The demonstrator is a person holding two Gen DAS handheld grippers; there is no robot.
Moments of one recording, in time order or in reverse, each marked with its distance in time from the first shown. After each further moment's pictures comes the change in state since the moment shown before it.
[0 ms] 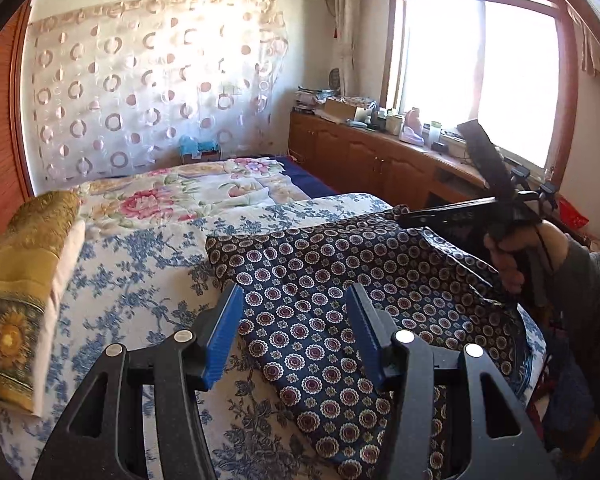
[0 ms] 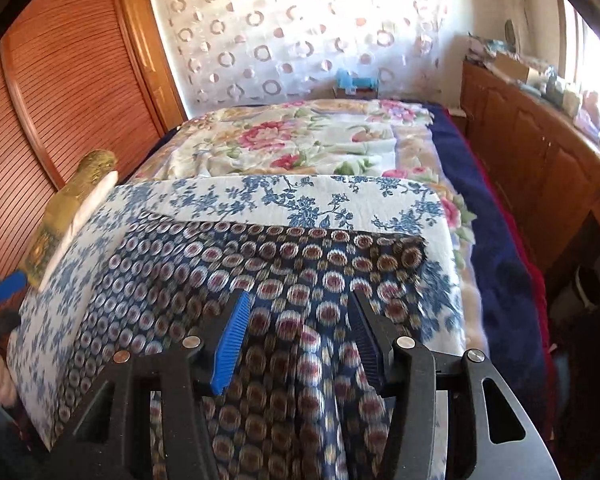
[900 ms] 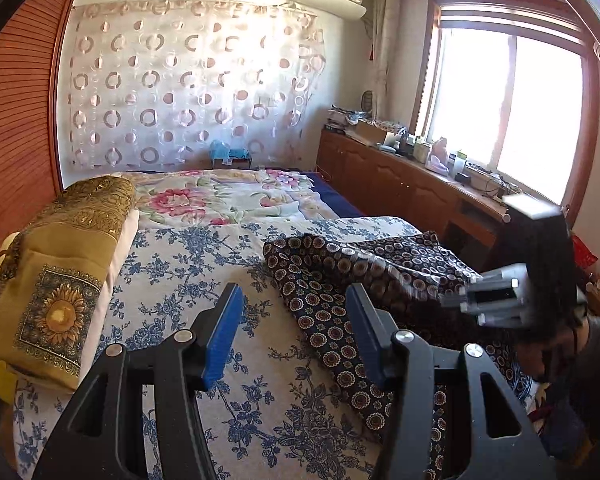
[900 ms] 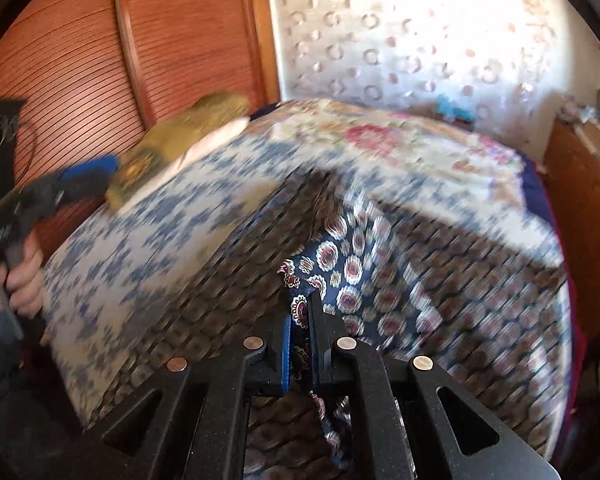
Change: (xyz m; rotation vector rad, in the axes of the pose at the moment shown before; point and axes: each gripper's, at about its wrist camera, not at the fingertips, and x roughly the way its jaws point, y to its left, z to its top) left arm -0.040 0.048 -0.008 -0.100 -0.057 0.062; right arm -0.004 0.107 -0.048 -0.303 -0.002 0.220
